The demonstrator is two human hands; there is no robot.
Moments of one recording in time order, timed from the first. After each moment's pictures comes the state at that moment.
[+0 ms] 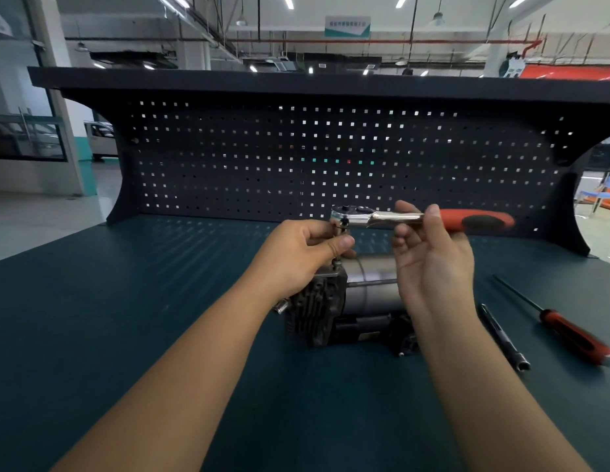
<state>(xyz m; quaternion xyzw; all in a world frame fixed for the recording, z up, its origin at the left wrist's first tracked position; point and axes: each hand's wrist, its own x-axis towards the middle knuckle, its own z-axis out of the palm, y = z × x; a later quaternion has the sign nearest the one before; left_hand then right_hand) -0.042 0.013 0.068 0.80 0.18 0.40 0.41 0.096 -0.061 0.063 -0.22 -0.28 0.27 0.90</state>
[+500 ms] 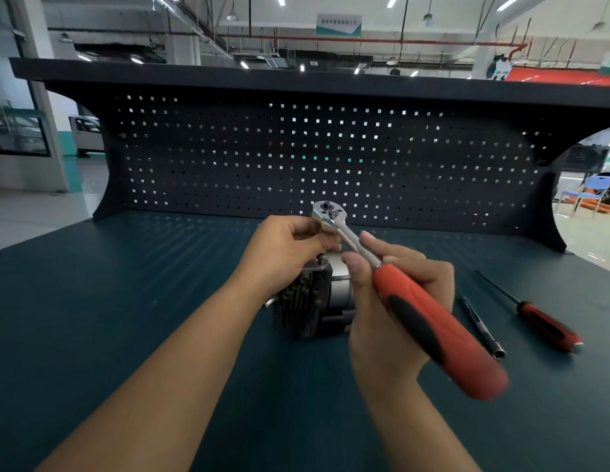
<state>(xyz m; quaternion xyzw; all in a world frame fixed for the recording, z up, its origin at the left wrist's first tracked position) -0.040 0.006 0.065 0.76 0.19 0.43 0.45 0.028 -0.093 0.024 -0.28 -0.44 -0.16 0.84</state>
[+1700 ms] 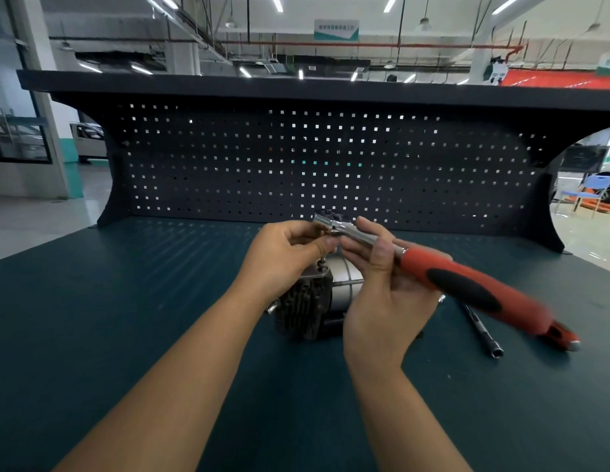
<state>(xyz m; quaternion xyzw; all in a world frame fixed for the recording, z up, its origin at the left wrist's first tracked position) -0.047 0.000 0.063 0.75 0.19 0.45 0.46 0.018 -0.087 0.040 -0.27 -0.39 -0.05 0.88</state>
